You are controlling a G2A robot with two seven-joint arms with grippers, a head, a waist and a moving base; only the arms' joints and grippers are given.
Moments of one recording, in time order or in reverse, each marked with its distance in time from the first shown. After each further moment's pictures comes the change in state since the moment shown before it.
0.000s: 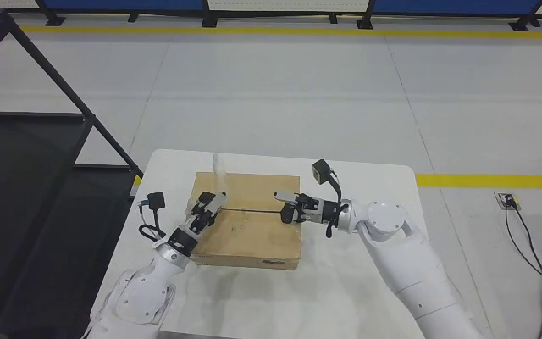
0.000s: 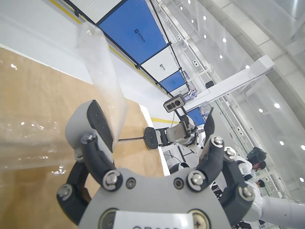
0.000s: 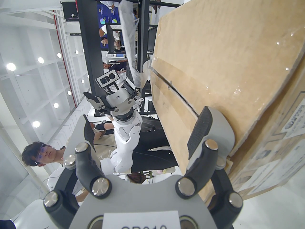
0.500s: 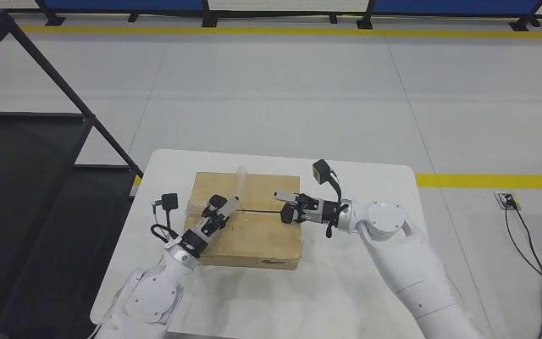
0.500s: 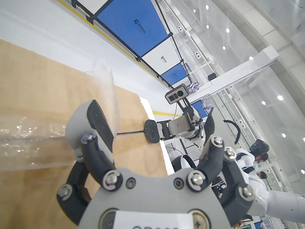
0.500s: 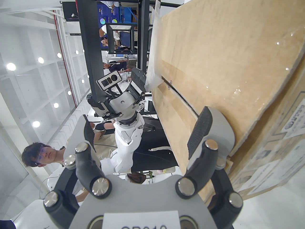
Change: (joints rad) left arm -0.016 -0.013 0.042 0.009 0.042 0.006 -0.009; right arm 0.000 0.000 0.000 0.000 0.000 0.000 0.000
